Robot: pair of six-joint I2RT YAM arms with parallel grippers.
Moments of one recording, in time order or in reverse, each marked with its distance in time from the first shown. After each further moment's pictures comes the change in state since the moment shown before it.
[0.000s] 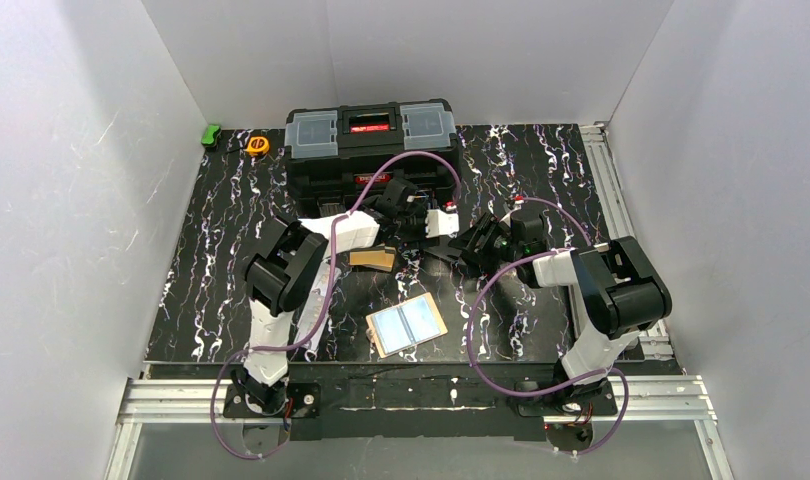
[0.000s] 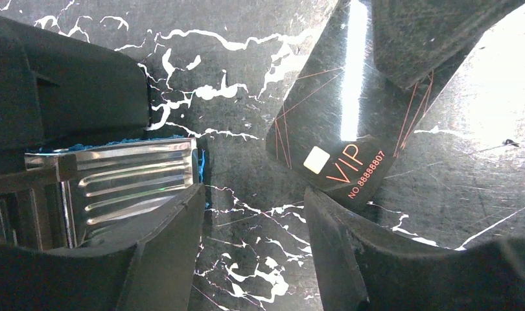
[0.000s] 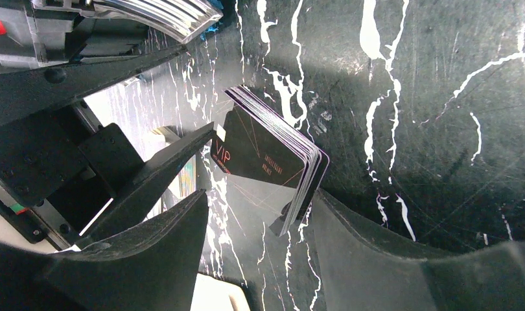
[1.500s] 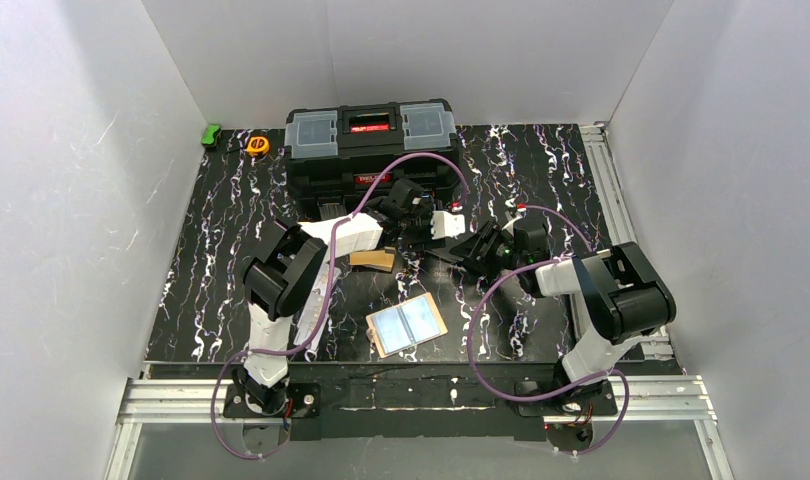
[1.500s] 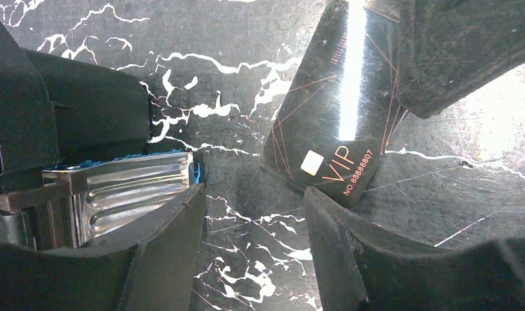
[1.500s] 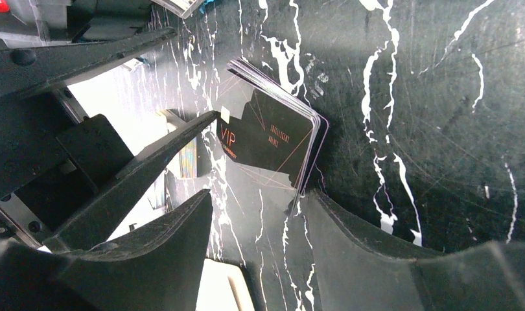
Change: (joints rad) left arm -0.039 -0.030 -0.001 -0.013 -0.026 -0.037; right arm 0.000 -0.028 -0.081 0.071 -0.020 0.023
